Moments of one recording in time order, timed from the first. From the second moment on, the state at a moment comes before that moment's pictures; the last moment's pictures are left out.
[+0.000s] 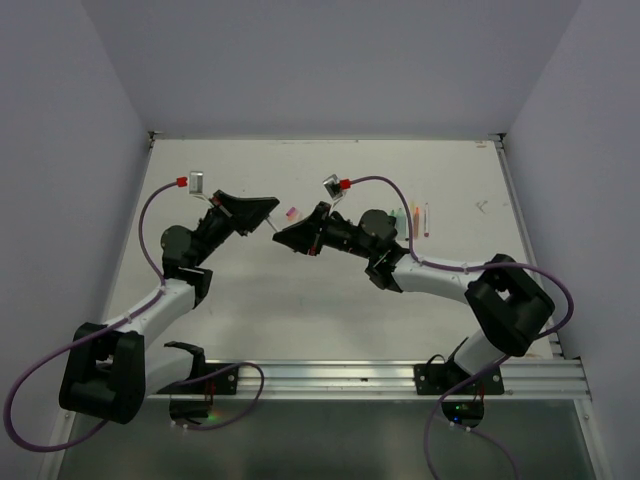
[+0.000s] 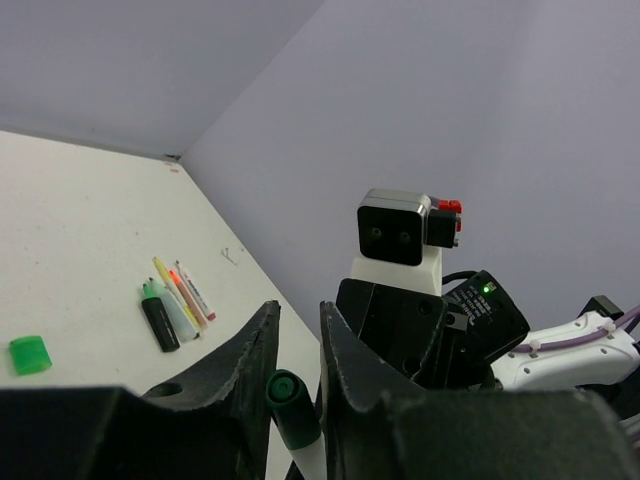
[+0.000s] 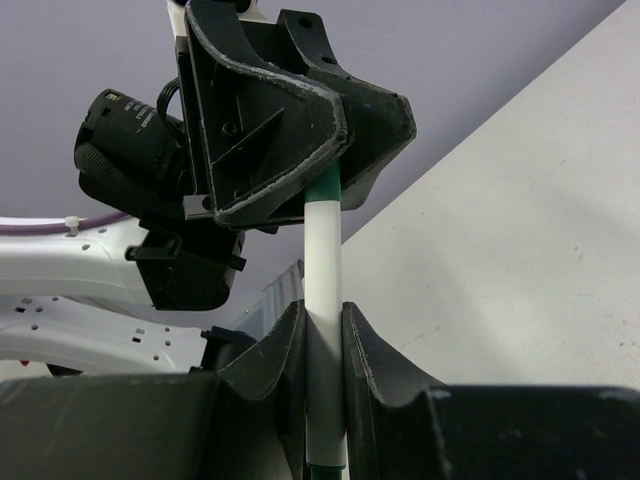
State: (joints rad) left arm -0.21 1.15 0.44 1.08 0.58 -1.07; right arm 0.80 1.58 0.83 0.90 -0.45 0.79
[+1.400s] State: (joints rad) left arm -0.18 1.16 0.55 1.25 0.22 -1.12; right arm 0.73 1.61 0.54 1.04 -0.58 0.81
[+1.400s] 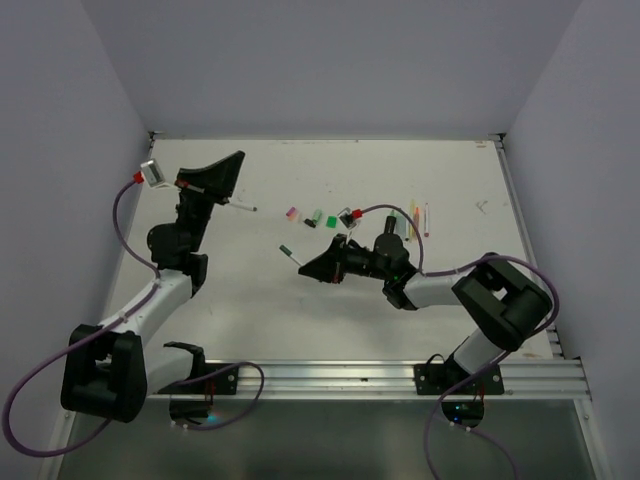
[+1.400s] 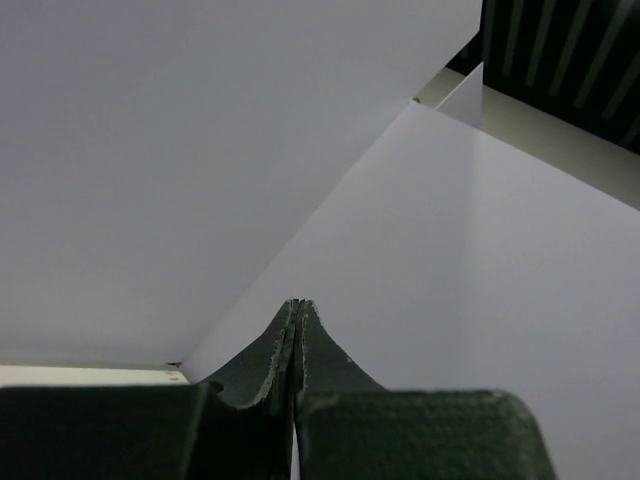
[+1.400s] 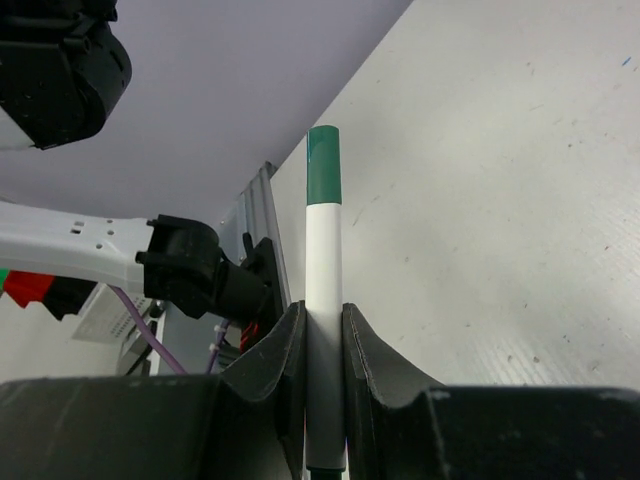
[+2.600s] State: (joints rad) left arm -0.21 1.15 0.61 0.92 0.68 -1.08; right arm 0.71 1.56 0.84 0.92 -0.59 0.79
